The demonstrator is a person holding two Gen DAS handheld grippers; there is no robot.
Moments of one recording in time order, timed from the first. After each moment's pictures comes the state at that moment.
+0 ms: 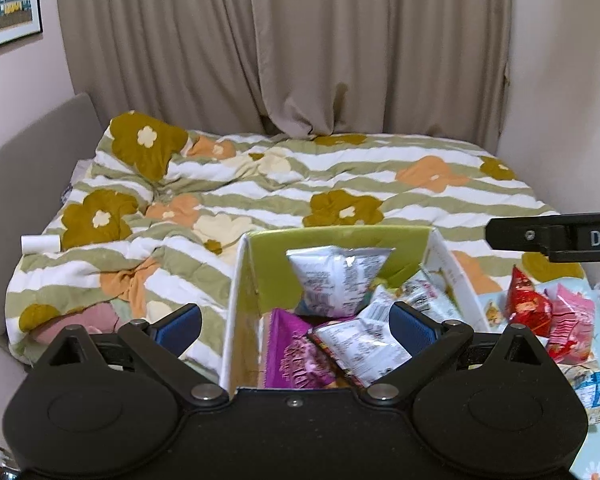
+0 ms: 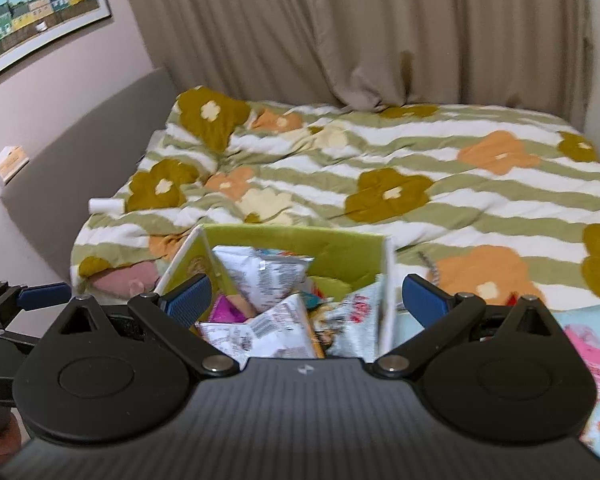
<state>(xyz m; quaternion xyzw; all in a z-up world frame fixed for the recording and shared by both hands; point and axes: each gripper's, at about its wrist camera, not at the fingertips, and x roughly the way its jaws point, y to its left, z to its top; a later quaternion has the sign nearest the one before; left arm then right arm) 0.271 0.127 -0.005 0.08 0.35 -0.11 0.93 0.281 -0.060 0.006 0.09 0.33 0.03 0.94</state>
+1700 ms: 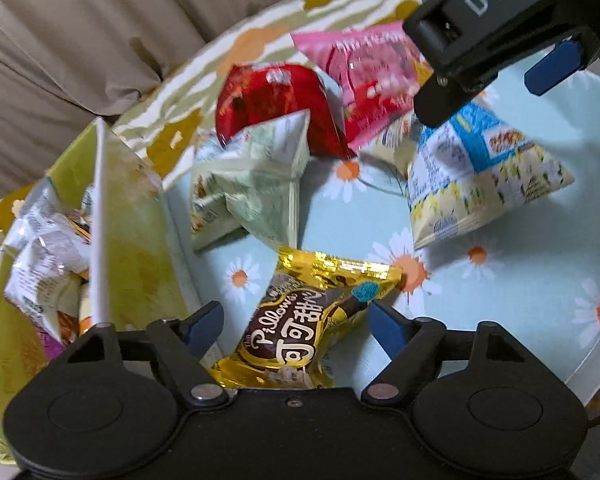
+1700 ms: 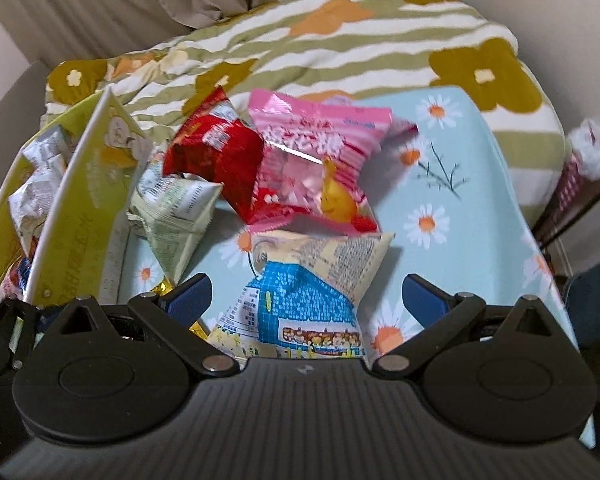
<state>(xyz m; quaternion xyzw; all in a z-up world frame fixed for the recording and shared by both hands) 0.139 -0.123 -0.192 0.37 0.40 -0.22 0.81 0.132 -0.281 -0.144 0.20 0.46 -0.09 0.86</state>
